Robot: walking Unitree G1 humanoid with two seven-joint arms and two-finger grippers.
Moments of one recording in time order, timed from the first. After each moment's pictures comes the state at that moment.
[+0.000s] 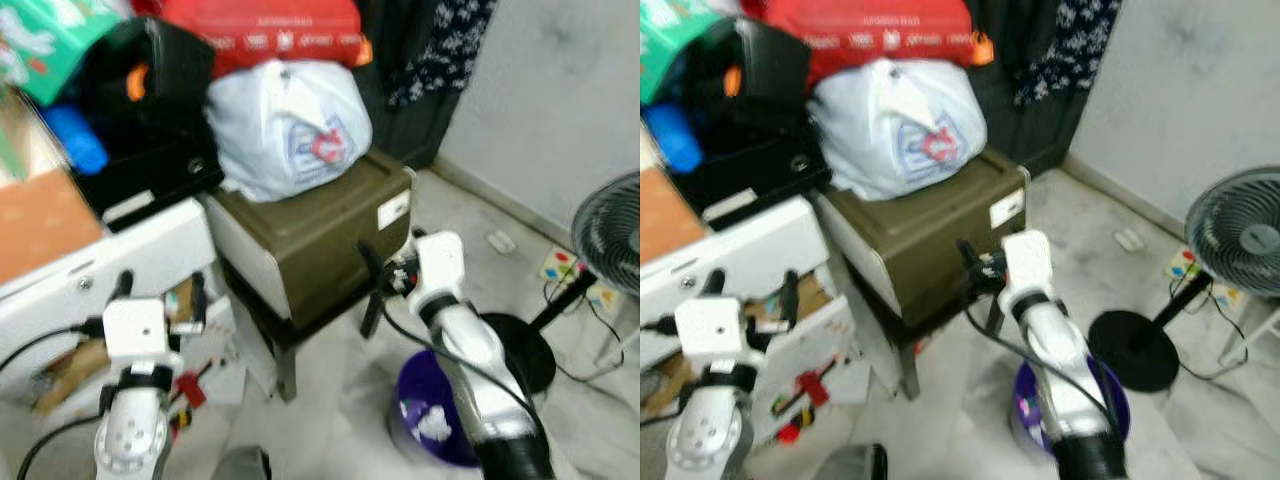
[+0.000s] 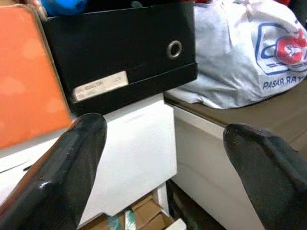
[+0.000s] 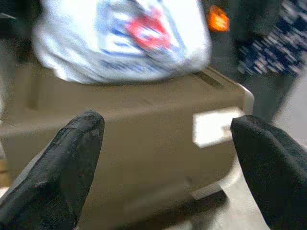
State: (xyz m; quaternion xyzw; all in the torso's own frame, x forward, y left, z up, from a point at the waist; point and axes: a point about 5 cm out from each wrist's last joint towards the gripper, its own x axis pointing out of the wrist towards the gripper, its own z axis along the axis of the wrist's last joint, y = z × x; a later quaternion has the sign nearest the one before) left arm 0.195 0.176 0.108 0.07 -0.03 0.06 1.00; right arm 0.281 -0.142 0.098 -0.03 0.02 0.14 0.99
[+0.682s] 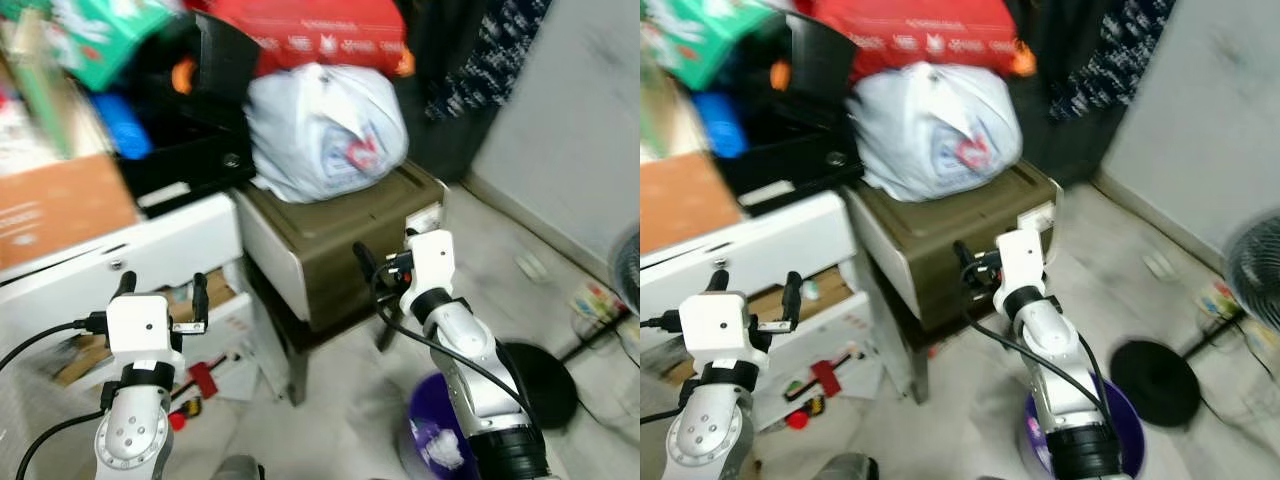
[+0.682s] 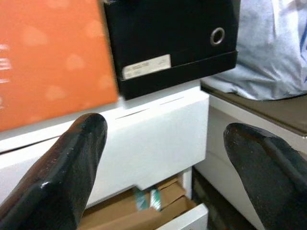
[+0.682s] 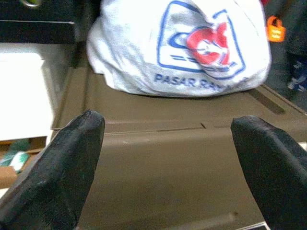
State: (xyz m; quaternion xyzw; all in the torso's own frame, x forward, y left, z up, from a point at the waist) left arm 0.196 0.171 0.110 0.06 -0.01 0.05 1.00; right arm 0.287 -0.129 0.104 -0.04 0.02 0.16 0.99
